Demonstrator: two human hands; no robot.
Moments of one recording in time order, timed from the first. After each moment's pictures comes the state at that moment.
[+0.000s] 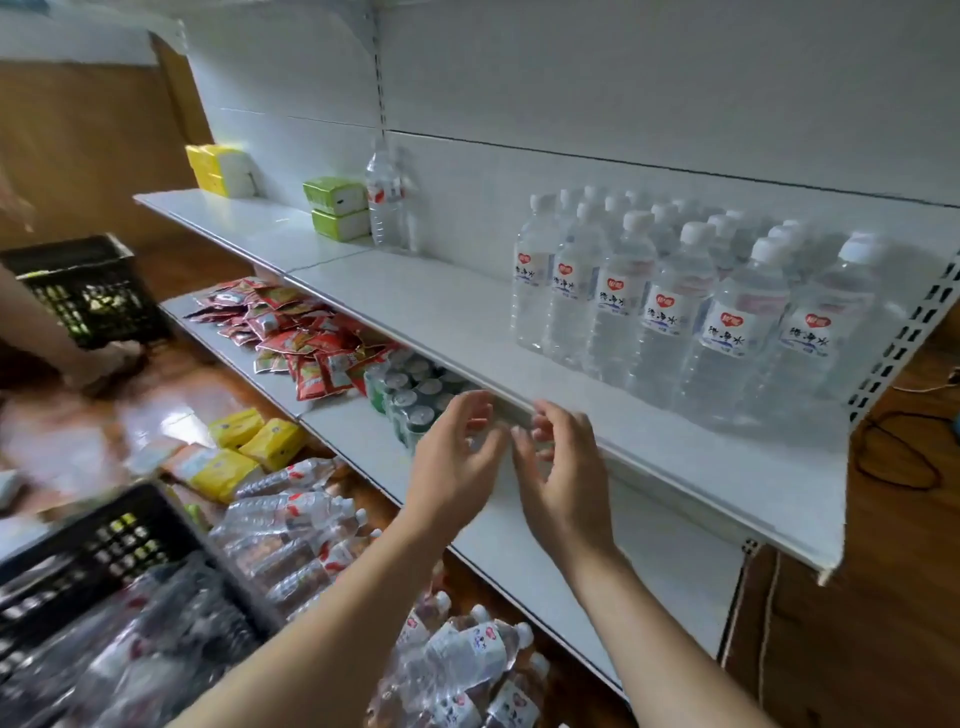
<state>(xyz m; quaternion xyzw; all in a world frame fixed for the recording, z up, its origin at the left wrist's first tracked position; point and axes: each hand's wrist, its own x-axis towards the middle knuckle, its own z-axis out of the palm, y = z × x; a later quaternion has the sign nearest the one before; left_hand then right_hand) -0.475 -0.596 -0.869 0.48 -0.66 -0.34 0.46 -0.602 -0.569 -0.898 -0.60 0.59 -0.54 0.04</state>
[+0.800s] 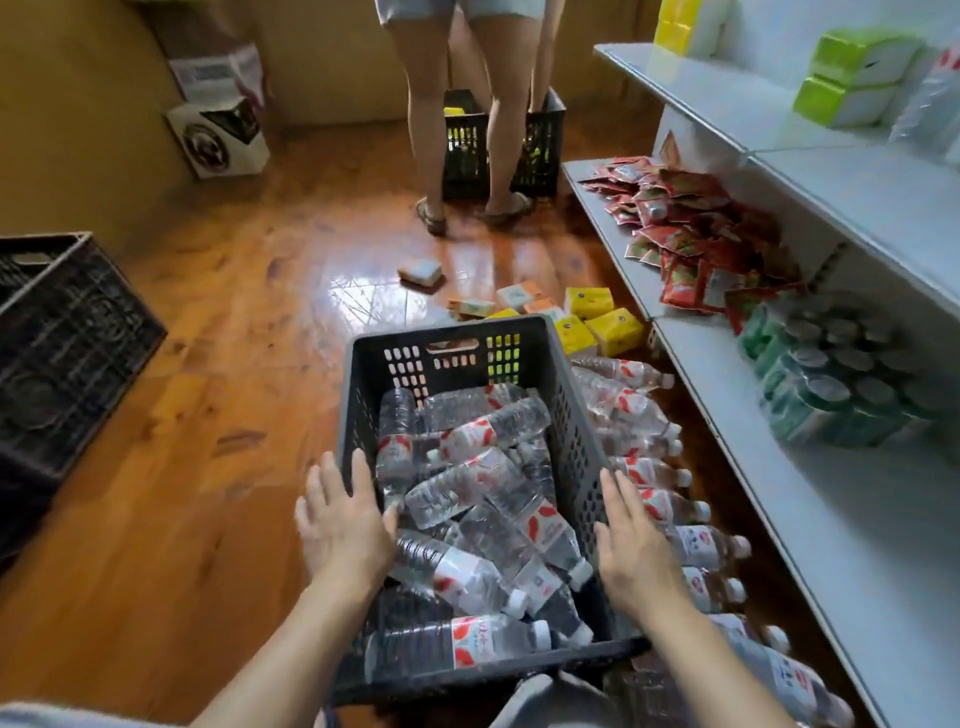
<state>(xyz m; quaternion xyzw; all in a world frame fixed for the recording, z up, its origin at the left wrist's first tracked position) -0.113 -0.400 -1.036 0.95 -0.30 -0.08 0.08 -0.364 -0.557 -1.065 -0.84 0.47 -0.05 0.27</state>
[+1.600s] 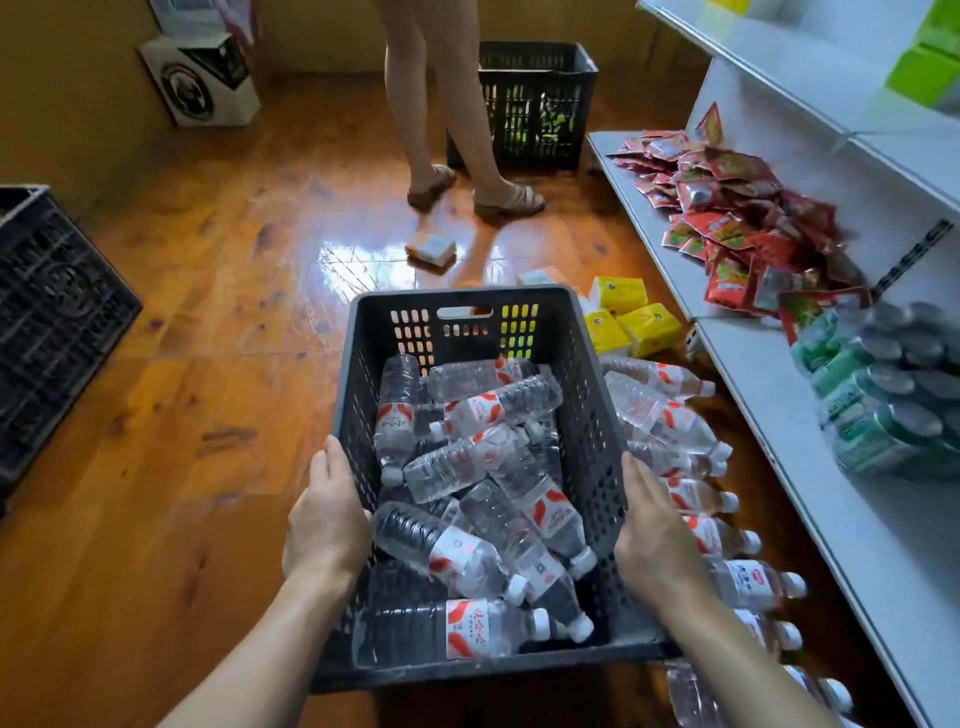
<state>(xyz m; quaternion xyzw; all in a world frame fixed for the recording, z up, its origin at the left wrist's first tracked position) -0.019 -0.423 -1.065 0.94 -0.27 -0.11 0.17 -0.281 -0.591 -1.066 -0.83 0.49 -0.09 0.25</state>
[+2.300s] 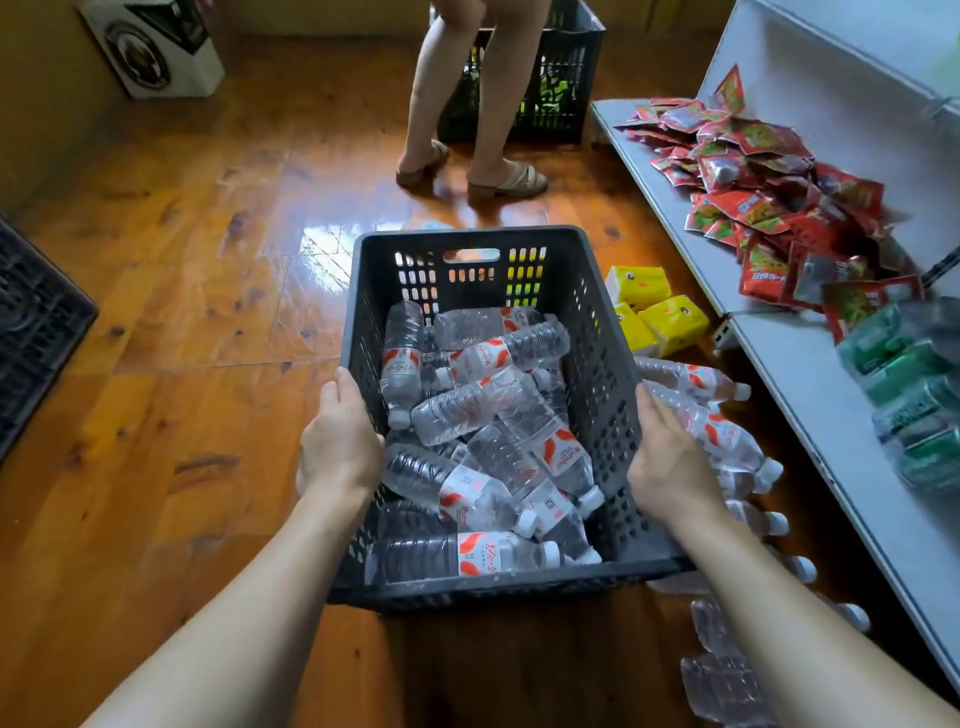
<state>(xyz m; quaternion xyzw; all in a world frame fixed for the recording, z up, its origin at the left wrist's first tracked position) 0.083 -0.523 -1.069 0.93 -0.31 -0.09 0.19 -0.189 -0.688 -1.079 -0.83 0.50 -0.08 0.22</state>
